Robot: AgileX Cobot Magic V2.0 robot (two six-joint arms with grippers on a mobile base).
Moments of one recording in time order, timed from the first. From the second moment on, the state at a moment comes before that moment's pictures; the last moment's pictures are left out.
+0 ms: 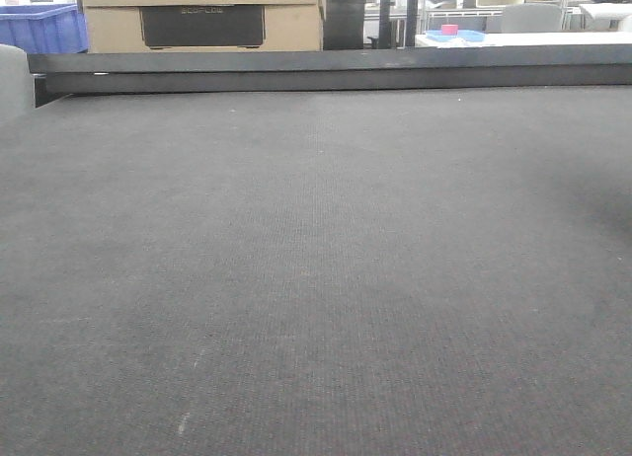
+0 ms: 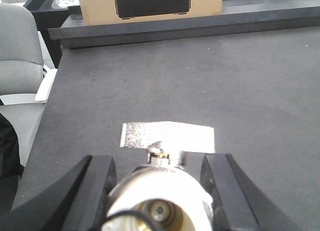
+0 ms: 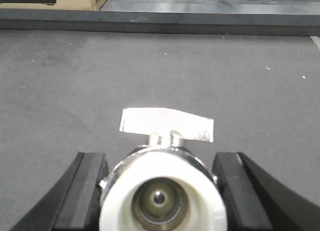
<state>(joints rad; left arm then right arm) 0.06 0.92 -1.27 -0.07 0.80 0.15 0.05 0.97 -1.33 0.11 0.86 -0.04</state>
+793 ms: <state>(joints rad) 0.06 0.92 -1.27 -0.07 0.80 0.15 0.05 0.97 -1.33 0.12 0.85 -0.04</state>
